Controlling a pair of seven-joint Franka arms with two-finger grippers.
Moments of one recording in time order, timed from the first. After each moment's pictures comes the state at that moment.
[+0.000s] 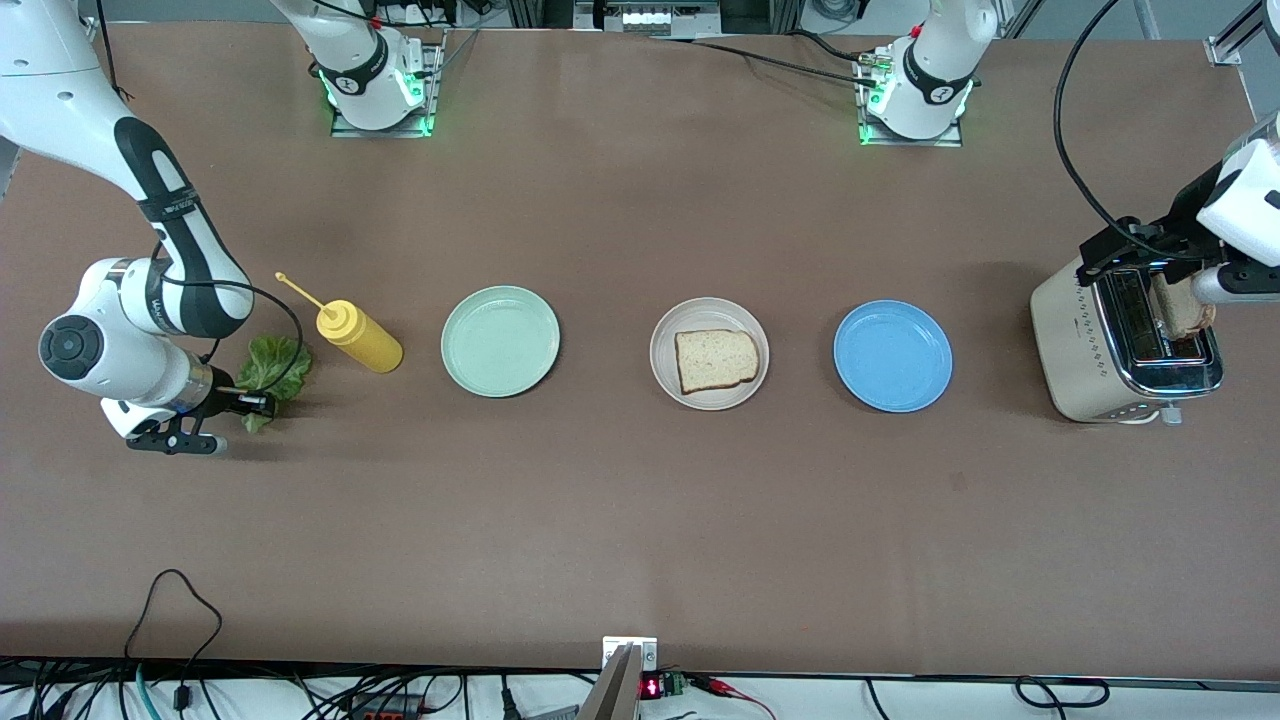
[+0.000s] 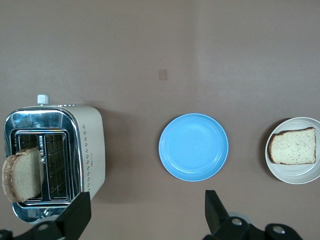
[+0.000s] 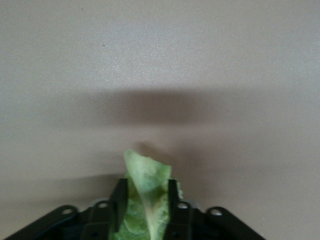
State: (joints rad) left arm 0.10 0.01 -0.10 -1.66 0.00 1.68 -0.05; right arm -0.37 0.63 0.24 -1.82 -0.28 2.40 0.08
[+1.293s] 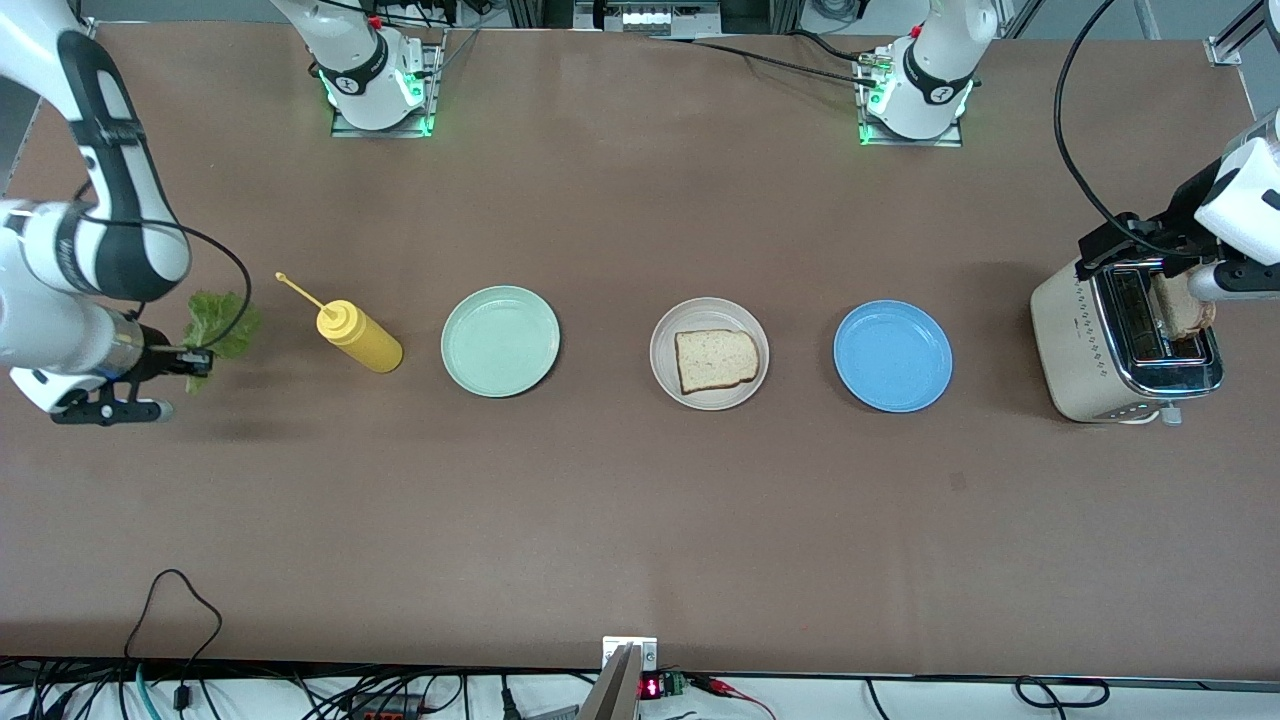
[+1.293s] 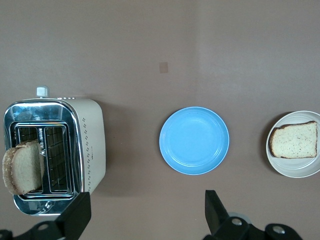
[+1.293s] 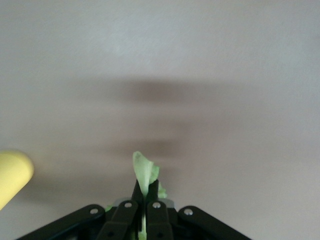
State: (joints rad) left arm 0.10 0.00 -0.10 -1.66 0.00 1.65 -0.05; right arm -0.38 0.37 0.23 -1.81 -0.19 2.02 -0.10
